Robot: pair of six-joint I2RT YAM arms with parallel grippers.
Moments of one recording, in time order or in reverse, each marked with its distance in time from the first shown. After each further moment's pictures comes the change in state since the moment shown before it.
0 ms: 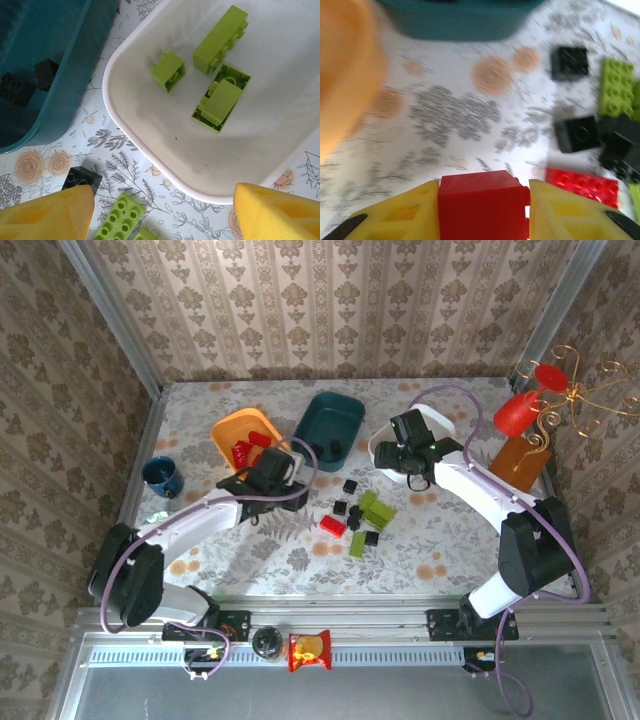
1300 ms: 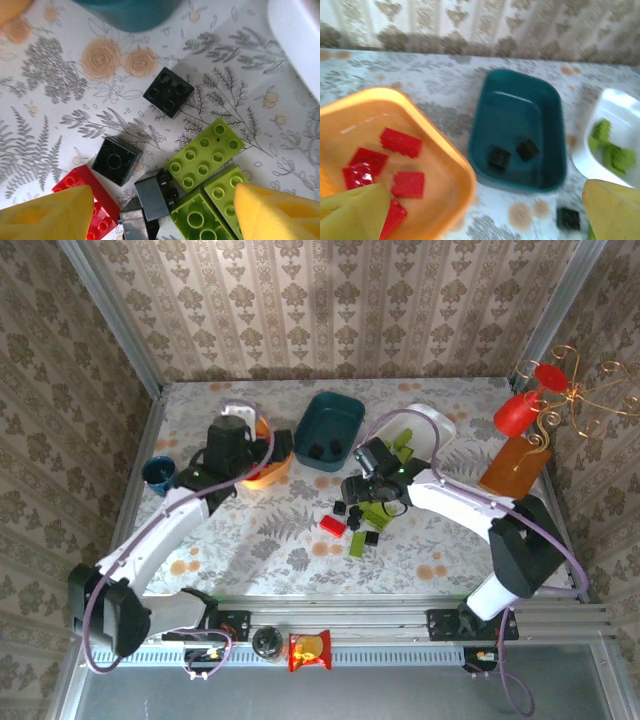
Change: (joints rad) left arm 0.138 -0.188 0.076 0.165 -0.059 -0.055; right arm 0.236 0.045 -0.067 0.001 -0.097 -0.006
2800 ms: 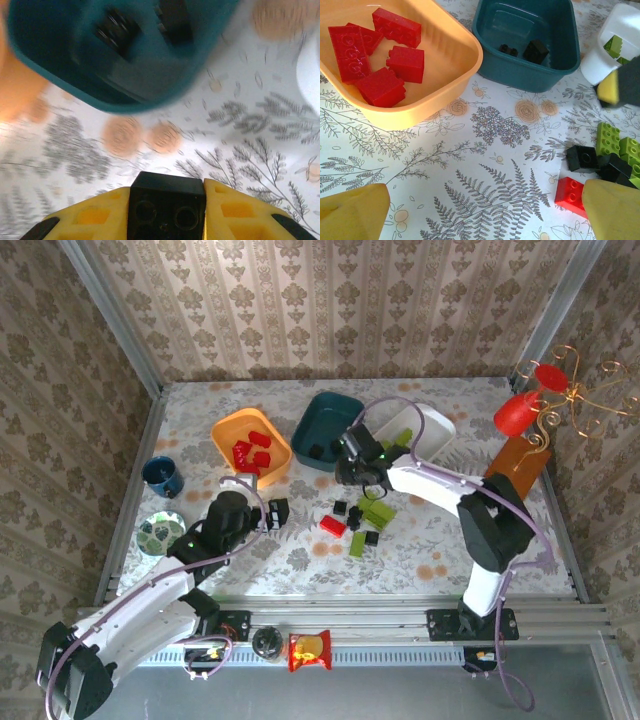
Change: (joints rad) left arm -0.163 -0.411 -0.510 0.015 -0.120 -0.132; right arm -0.010 0.172 0.185 0.105 0.023 0.094
